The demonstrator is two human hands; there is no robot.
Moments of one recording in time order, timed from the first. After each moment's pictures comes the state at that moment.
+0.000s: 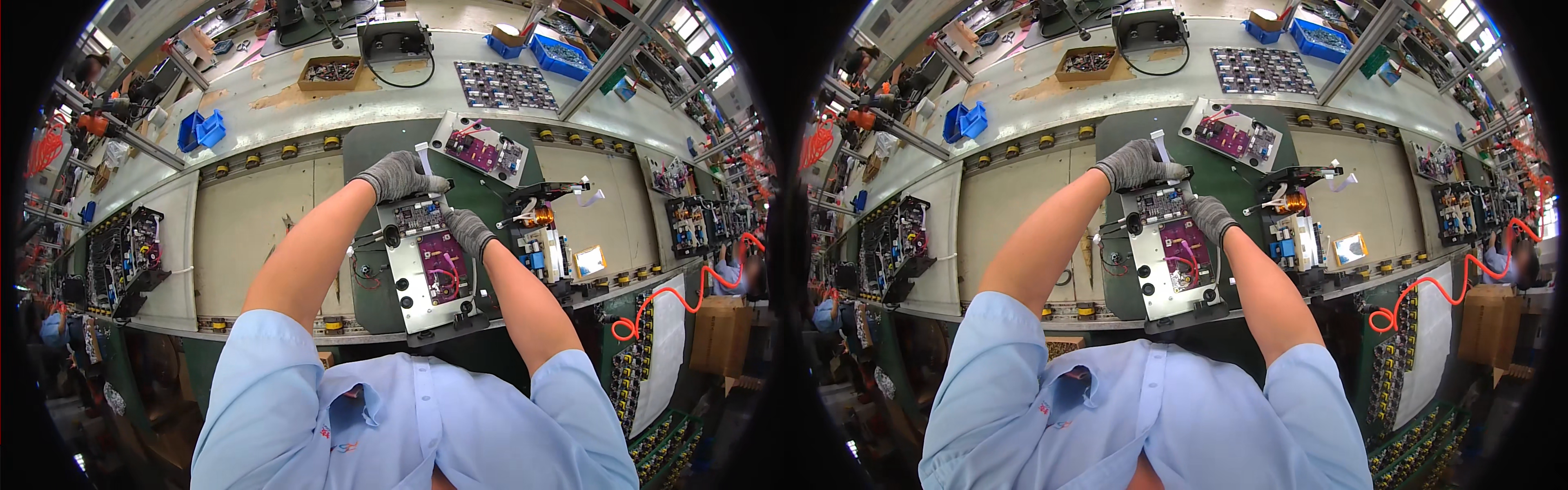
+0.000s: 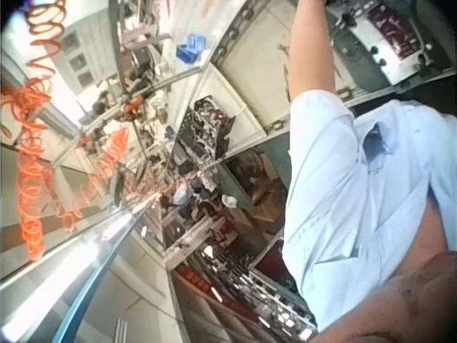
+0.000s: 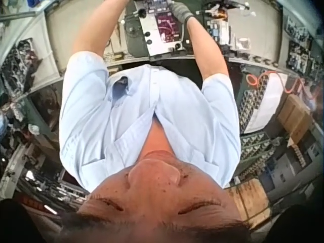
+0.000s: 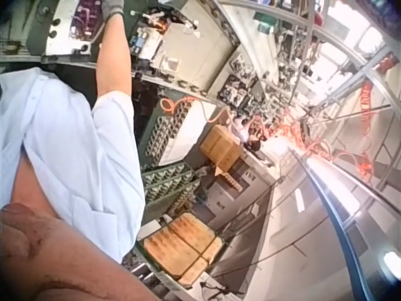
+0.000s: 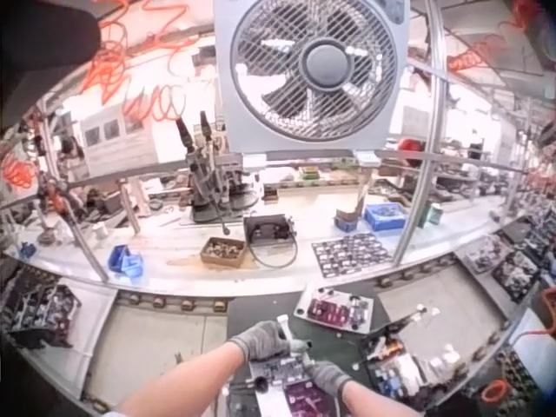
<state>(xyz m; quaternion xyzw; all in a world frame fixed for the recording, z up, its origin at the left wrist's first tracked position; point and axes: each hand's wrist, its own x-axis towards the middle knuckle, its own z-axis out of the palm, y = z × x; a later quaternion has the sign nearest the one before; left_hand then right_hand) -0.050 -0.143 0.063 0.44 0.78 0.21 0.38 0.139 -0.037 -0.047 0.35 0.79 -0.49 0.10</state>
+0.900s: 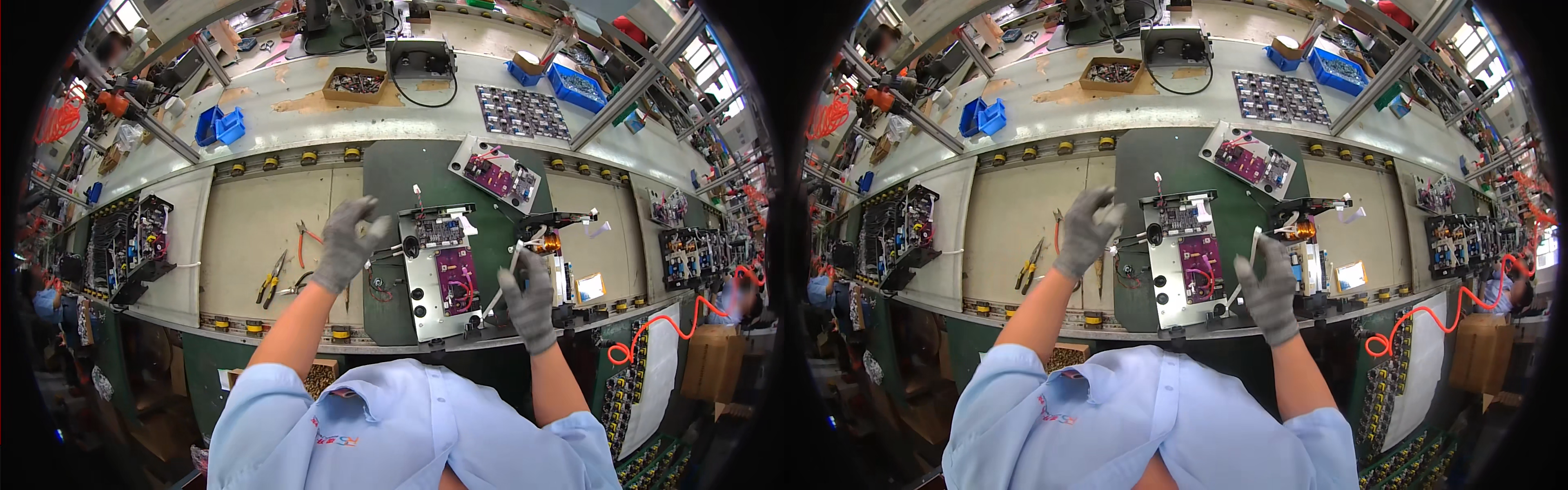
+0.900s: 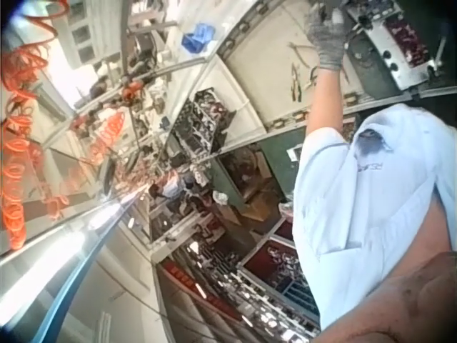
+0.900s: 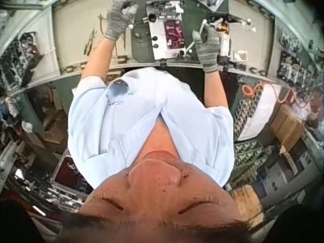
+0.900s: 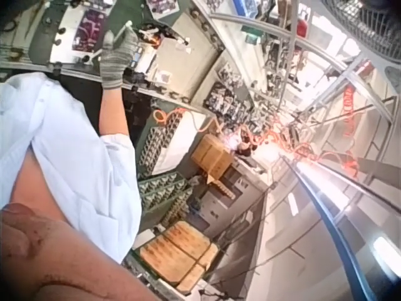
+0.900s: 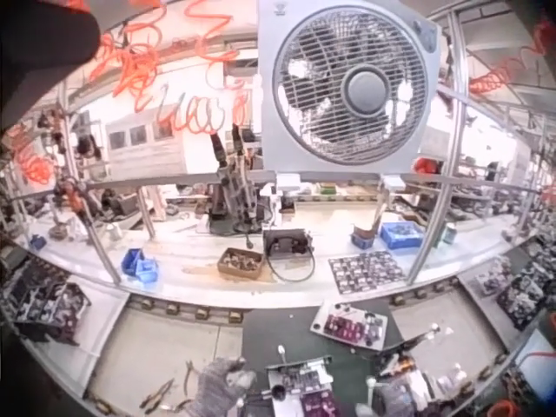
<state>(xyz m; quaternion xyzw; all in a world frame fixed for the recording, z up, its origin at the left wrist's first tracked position) -0.022 -0.292 0.048 0.36 0.80 0.49 0.03 0.245 -0.101 0.093 0.27 0.86 -0.34 -0.26</state>
